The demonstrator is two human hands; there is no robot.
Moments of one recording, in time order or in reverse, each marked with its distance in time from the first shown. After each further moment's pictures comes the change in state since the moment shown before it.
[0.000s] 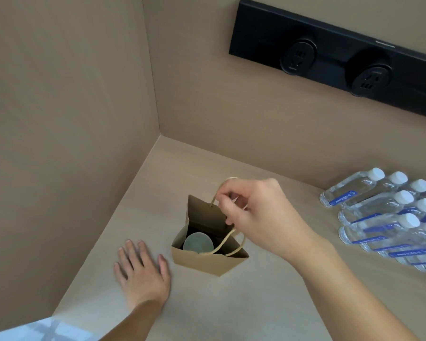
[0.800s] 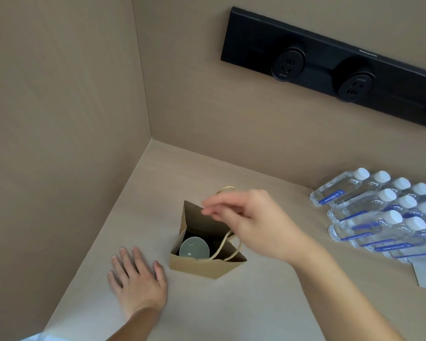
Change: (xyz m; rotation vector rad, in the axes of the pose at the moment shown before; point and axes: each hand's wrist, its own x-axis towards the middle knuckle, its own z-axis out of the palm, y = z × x) left_hand 0.001 0.002 -0.002 -0.077 0.006 0.013; right_hand -0.002 -0.006 0.001 0.178 -0.159 0.105
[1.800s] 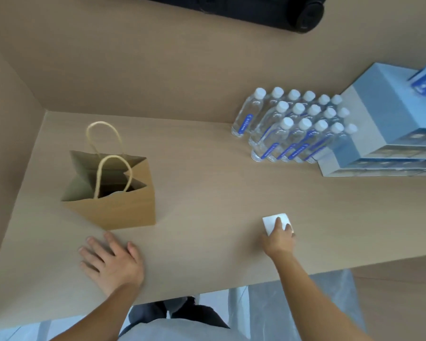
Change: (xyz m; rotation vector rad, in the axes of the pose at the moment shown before) left_hand -0.082 0.013 0.051 -0.023 -0.103 0.148; right_hand -0.251 0.285 0.050 -0.234 0.395 1.315
